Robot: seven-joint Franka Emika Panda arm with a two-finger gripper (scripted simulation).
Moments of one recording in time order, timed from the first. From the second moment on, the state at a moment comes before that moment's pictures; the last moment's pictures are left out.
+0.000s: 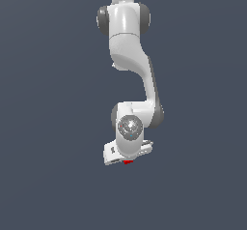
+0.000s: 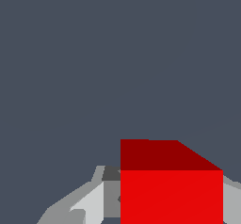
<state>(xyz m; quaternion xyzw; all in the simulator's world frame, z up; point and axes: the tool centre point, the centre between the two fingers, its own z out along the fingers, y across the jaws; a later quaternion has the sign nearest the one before) 0.132 0.019 0.020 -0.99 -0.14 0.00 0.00</state>
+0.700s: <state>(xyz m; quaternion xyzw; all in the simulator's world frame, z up) 0.130 0.018 0.055 -0.99 -0.14 0.00 0.00</state>
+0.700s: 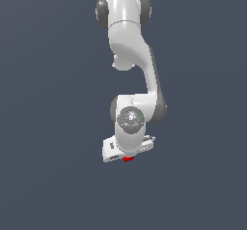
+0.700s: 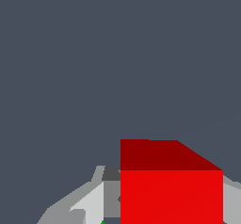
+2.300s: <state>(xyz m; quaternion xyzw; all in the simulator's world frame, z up) 0.106 0.027 0.104 -0.99 -0.13 0.00 0.00</state>
